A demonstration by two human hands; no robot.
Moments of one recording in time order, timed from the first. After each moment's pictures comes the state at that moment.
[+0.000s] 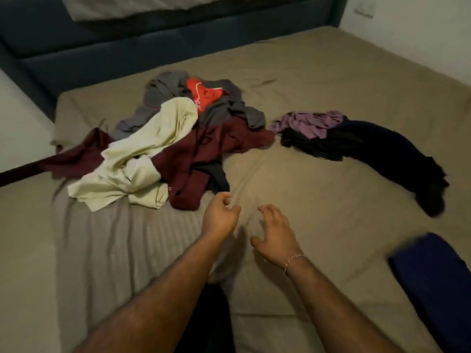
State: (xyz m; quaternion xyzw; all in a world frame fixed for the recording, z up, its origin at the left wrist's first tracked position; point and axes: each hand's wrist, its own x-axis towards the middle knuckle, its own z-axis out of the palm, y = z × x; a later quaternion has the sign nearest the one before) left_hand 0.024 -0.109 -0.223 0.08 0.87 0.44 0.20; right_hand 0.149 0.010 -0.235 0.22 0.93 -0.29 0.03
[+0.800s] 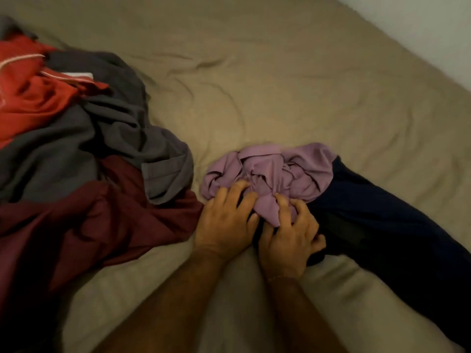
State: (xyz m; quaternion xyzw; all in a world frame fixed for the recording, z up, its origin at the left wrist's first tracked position) left_hand -0.182 0.262 -0.387 0.47 0.83 0.28 -0.13; right_hand -0.065 0.344 -0.384 0.46 0.85 -0.09 -0.23
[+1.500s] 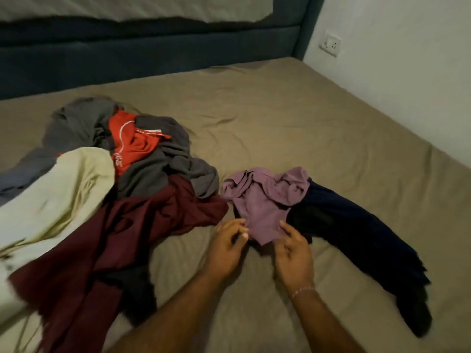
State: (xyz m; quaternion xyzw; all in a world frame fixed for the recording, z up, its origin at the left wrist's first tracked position) left_hand -0.116 0.152 -0.285 0.31 0.76 0.54 0.18; right_hand 0.016 0.277 -0.251 0.40 0.84 -0.32 -0.20
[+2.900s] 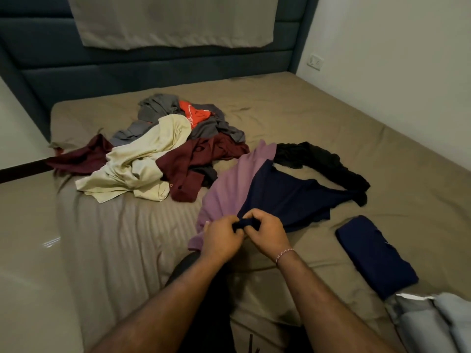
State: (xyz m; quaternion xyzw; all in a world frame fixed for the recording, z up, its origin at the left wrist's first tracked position) left_hand 0.145 -0.205 -0.151 0.30 0.88 0.35 0.15; right_hand 0.229 -0.075 -0.144 0.23 0.89 -0.37 -0.13
